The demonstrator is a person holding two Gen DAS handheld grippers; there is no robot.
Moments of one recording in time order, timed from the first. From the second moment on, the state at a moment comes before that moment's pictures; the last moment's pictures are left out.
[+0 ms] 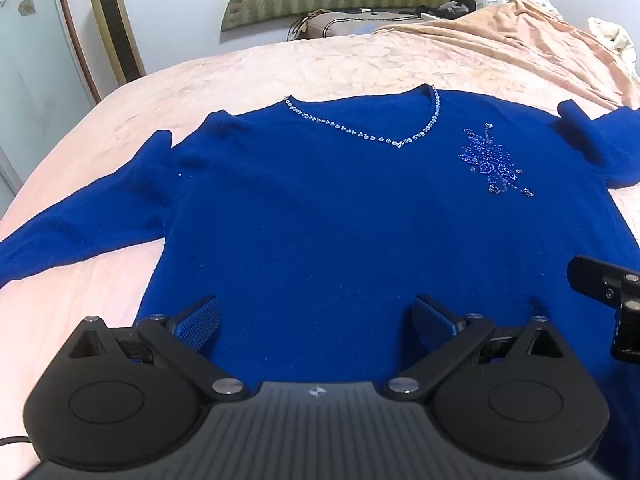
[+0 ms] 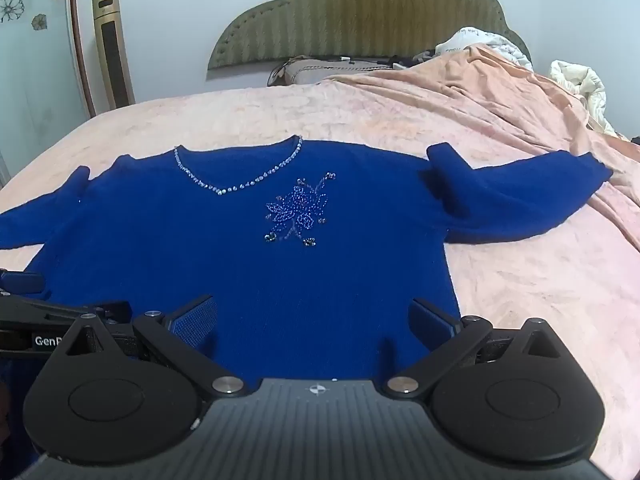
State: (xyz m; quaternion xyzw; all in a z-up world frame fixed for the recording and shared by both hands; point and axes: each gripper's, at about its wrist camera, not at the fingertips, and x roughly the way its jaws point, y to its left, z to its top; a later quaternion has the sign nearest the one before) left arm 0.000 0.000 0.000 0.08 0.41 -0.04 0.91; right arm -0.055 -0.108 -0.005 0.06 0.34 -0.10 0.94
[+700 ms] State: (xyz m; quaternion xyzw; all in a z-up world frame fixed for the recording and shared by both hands) left arm 0.001 -0.002 -0.007 0.08 0.41 -0.03 0.91; right arm -0.058 -0.124 -0.010 0.07 0.35 -0.10 0.93
